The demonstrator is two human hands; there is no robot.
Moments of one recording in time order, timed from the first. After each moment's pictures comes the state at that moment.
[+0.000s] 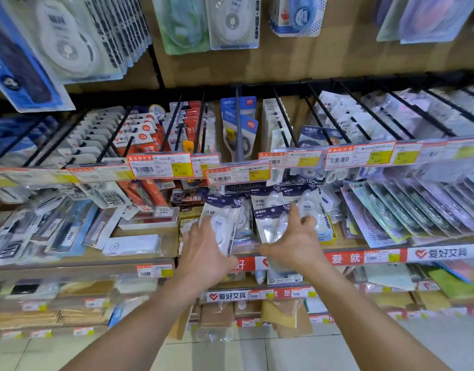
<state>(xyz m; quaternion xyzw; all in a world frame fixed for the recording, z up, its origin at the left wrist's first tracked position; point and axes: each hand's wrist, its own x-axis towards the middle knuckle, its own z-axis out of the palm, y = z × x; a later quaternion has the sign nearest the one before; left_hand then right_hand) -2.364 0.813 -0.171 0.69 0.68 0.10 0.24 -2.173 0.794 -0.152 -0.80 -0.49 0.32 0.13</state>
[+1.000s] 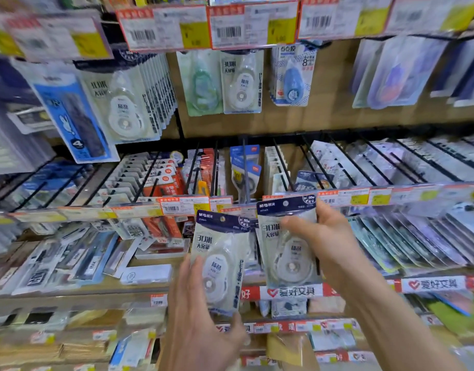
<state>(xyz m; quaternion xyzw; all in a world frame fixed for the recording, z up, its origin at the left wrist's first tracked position) -2.384 0.695 -0.078 0.68 0.64 0.30 0.19 -2.169 0.749 -0.007 -0.58 -0.42 0.45 0.54</state>
